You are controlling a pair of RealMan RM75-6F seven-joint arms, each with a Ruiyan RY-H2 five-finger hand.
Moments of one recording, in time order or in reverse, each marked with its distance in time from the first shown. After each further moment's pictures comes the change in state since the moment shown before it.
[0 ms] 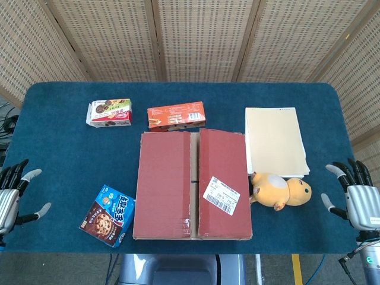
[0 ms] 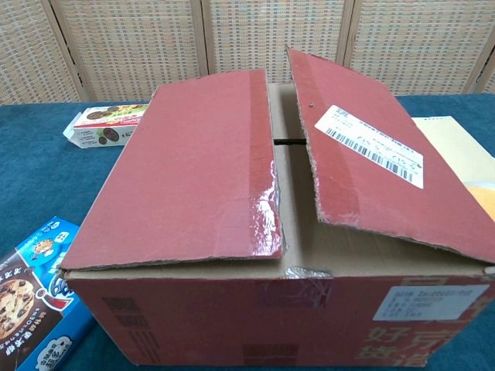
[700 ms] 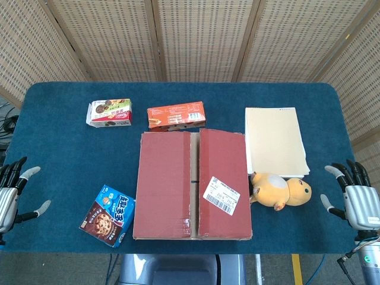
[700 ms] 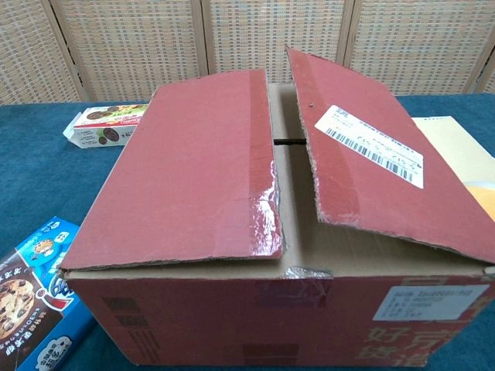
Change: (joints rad) left arm 0.003 -0.024 -0.013 0.031 0.021 0.030 -0.024; right arm 0.002 -0.006 -0.002 -0.003 0.026 -0.025 -0.025
